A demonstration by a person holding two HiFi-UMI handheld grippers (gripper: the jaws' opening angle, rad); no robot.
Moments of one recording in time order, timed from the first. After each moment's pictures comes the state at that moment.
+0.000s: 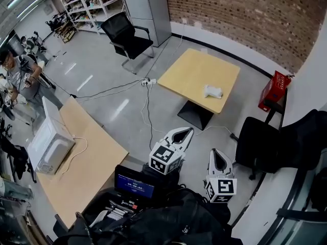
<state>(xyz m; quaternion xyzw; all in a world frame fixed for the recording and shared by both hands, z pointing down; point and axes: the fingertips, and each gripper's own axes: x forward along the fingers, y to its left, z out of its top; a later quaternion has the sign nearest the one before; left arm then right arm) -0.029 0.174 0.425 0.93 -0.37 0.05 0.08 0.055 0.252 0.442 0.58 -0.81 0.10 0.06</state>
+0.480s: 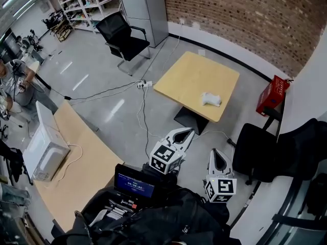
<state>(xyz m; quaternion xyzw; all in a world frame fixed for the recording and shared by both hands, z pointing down) -0.016 0.098 0.432 0.93 -0.35 0.05 0.09 0.063 0.175 0.444 0.59 -0.80 0.11 0.06</state>
